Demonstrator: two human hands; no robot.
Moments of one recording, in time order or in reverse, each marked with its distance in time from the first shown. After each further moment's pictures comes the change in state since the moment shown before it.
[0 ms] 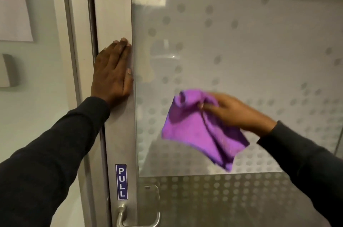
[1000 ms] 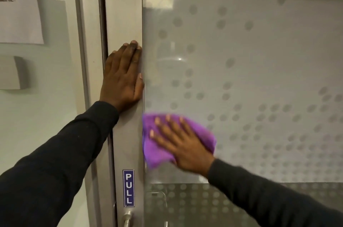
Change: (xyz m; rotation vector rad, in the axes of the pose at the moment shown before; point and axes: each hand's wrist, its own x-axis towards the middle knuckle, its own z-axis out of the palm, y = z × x) left_hand -0.001 -0.004 0.008 0.063 0.011 0.025; right_hand 0.023 0.050 0.176 -0.931 0.229 -0.611
